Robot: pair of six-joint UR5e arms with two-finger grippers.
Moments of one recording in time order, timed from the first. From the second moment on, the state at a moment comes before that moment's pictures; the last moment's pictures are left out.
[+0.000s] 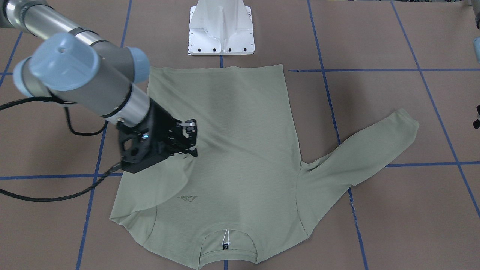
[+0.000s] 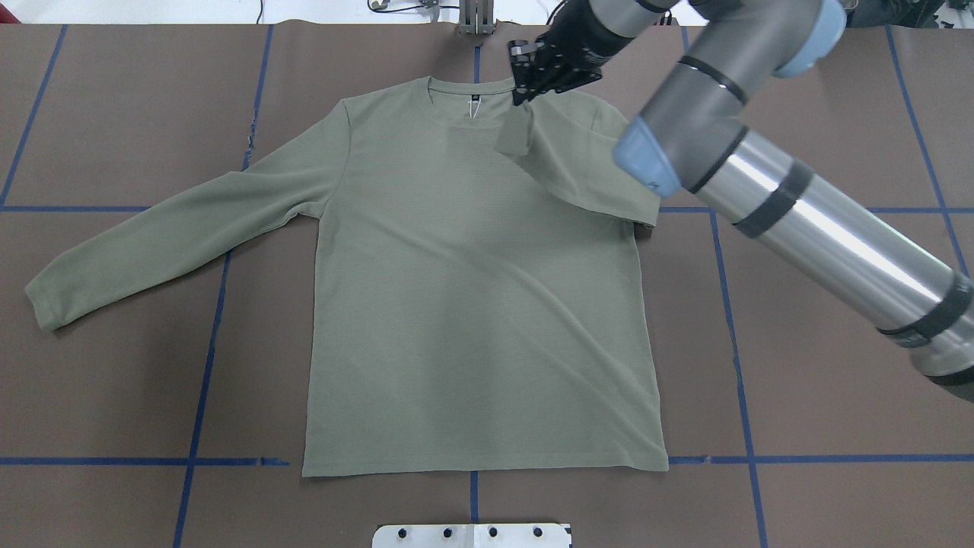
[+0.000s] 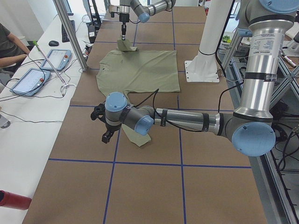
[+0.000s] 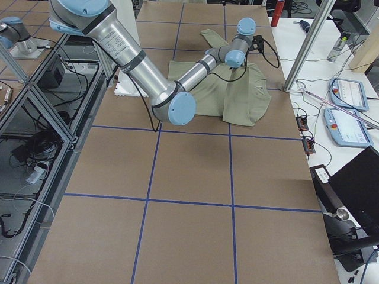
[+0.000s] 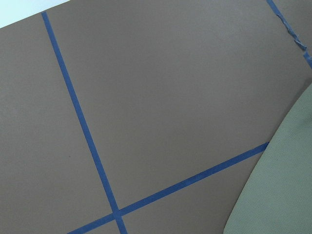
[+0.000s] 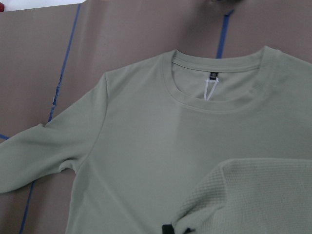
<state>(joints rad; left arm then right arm) -1.44 -1.65 -1.56 -2.01 -2.34 -0.03 0.87 -0.67 1.35 -1.12 2.25 1.01</state>
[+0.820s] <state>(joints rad) -1.44 -1.64 -1.56 -2.01 -2.34 -0.03 0.66 -0.42 1.10 -1.12 1.97 1.00</state>
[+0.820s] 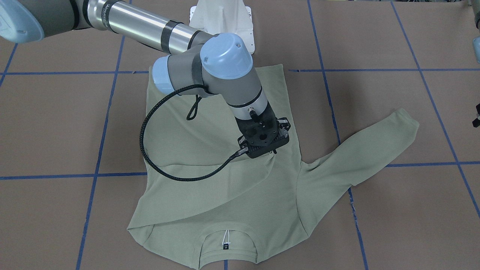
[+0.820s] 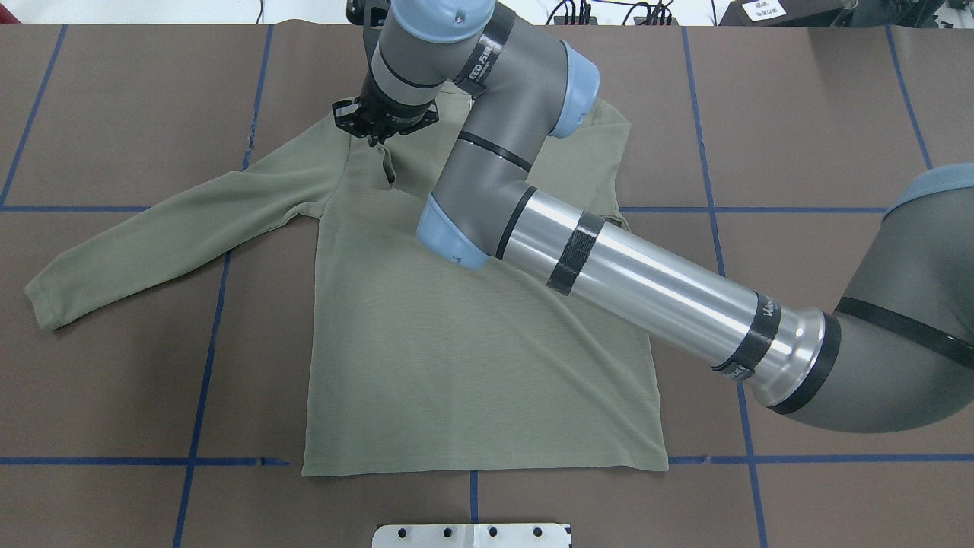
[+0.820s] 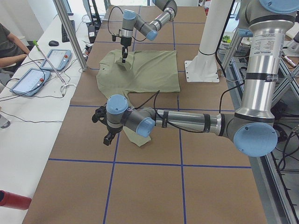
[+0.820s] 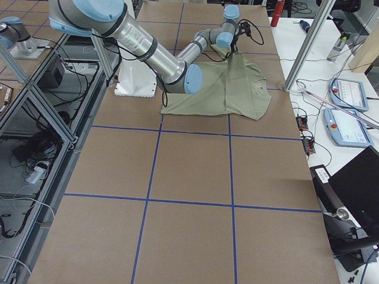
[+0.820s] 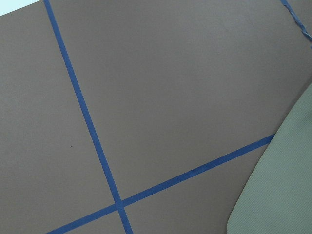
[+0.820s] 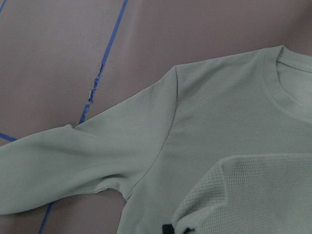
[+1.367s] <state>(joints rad) -1.44 -1.64 -1.56 -2.01 -2.34 -0.03 0.62 -0.39 1.03 -1.12 1.92 1.00</state>
